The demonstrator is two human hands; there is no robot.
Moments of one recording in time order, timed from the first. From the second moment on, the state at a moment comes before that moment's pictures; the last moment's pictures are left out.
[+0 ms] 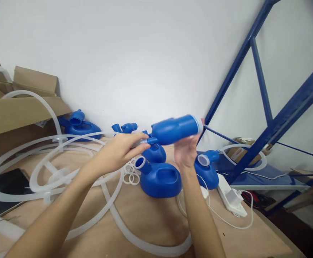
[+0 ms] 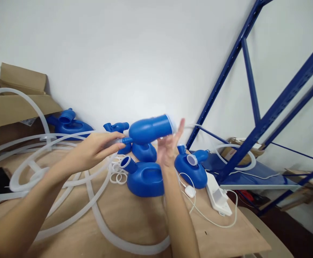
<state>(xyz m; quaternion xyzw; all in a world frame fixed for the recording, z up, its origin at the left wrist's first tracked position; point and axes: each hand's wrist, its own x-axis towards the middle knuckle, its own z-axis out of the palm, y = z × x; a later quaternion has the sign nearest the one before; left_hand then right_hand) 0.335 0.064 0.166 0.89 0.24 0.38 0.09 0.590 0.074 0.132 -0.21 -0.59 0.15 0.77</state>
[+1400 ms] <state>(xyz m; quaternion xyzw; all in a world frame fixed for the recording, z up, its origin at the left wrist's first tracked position) 0.354 0.048 0.143 0.83 0.25 0.45 -0.19 0.605 0.017 0.164 -0.33 -0.56 0.00 0.76</state>
